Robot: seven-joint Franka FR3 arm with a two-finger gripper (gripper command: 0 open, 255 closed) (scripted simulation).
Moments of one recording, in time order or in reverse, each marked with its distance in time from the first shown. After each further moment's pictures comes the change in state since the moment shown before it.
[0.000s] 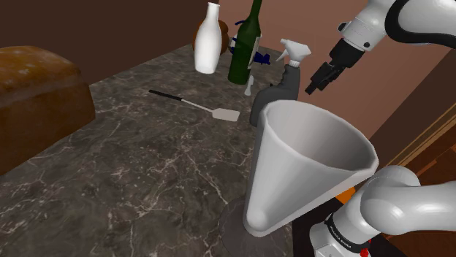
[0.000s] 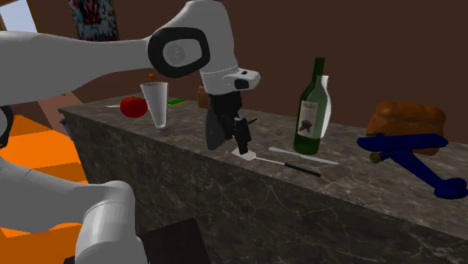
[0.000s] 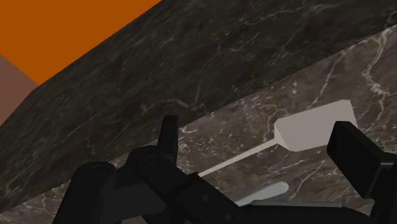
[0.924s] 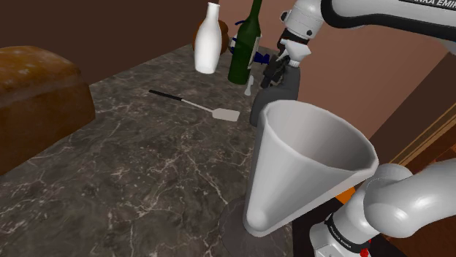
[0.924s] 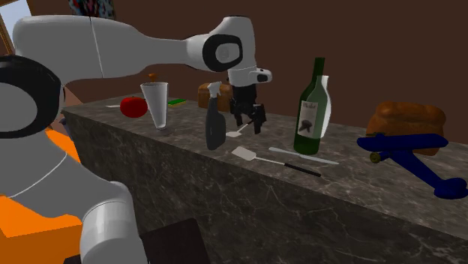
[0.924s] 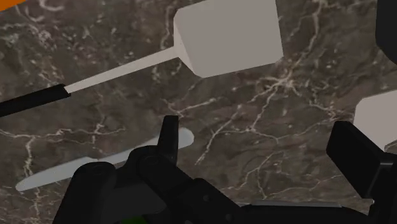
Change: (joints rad) arm 0.114 0.378 0.130 0.252 0.051 0.070 -0.008
